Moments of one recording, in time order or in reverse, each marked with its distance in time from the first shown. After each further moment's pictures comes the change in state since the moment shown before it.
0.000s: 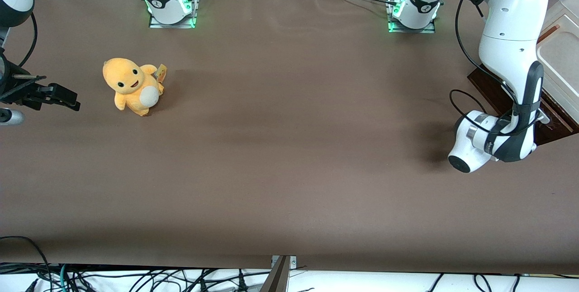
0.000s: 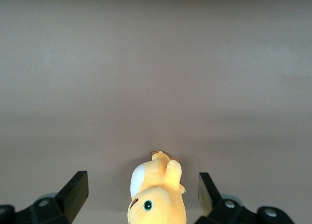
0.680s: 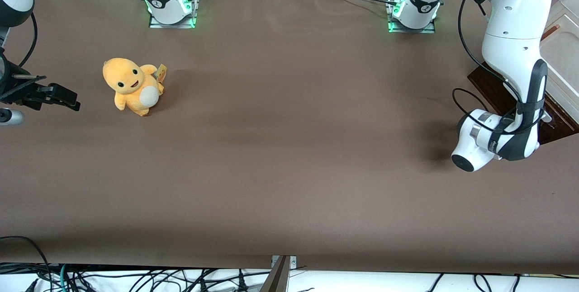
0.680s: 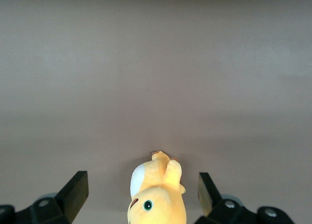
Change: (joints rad) arm 0.012 -0.012 0.000 -0.015 0.000 0.009 0.002
